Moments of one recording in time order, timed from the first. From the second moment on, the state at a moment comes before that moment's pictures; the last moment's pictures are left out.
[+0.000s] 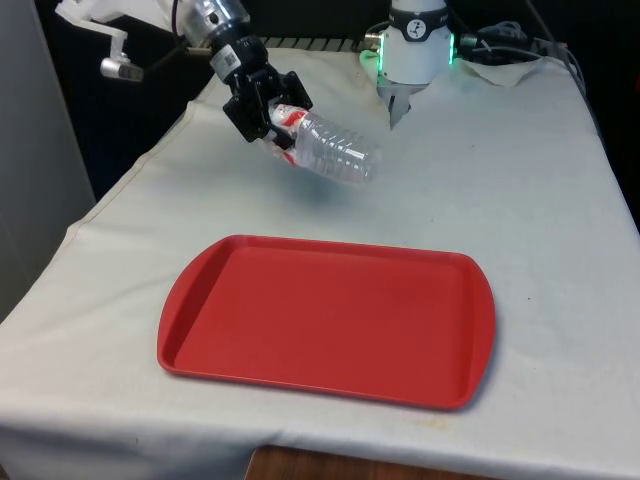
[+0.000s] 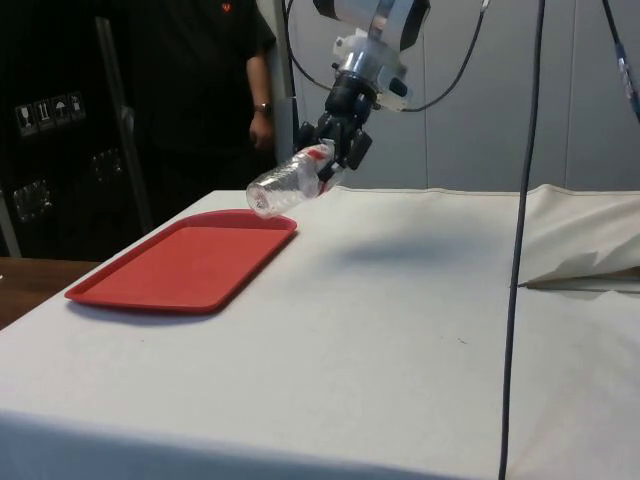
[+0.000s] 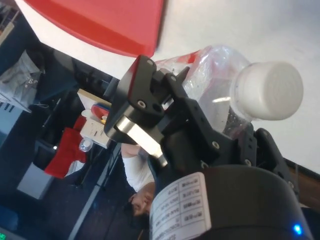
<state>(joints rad) 0.12 0.43 -0.66 -2.10 1.17 2.01 0.67</state>
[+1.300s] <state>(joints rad) 0.08 0.64 -0.67 -1.77 1.17 1.87 0.68</state>
